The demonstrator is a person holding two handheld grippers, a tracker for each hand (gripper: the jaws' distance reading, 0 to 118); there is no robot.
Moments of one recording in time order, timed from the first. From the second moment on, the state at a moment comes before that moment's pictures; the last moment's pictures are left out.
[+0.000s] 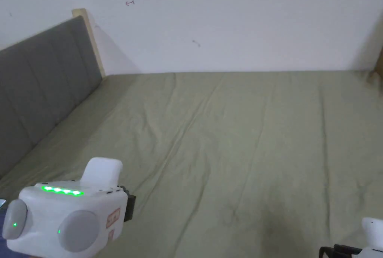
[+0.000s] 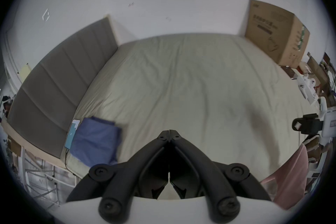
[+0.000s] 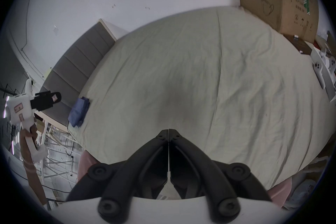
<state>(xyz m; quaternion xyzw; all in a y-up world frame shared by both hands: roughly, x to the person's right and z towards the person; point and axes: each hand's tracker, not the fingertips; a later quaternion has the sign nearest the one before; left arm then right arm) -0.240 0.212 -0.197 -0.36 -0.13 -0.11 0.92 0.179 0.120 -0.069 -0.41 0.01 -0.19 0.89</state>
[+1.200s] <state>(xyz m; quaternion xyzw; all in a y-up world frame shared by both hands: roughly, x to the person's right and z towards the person) -0.134 0.264 -0.072 -0.08 -0.11 -0.03 0.99 0.132 0.260 0.004 -0.08 -0.15 0.01 0.99</state>
